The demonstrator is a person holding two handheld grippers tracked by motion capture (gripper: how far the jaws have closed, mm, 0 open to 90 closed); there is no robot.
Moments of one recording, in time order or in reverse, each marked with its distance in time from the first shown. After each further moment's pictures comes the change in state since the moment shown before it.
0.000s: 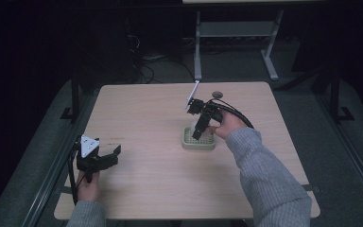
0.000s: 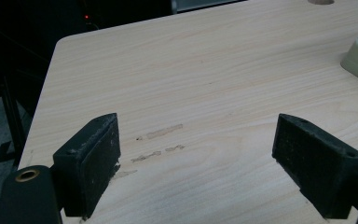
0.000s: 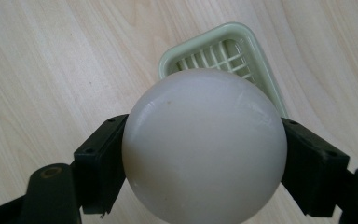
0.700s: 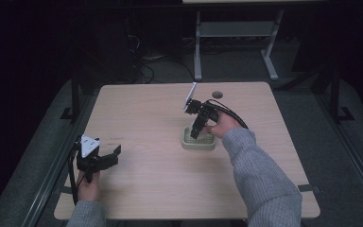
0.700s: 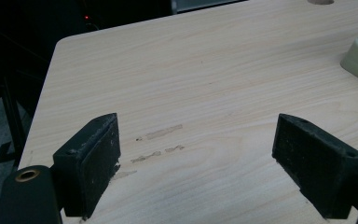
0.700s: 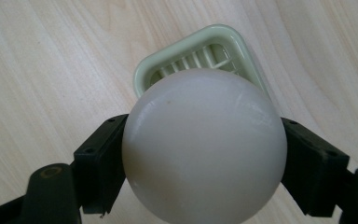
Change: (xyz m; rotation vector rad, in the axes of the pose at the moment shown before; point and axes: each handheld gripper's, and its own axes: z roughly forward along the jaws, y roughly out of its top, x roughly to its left) left arm 0.000 0.000 0.000 0.004 0.001 0.005; right arm -0.014 0.010 0.024 0.017 -0.004 0.034
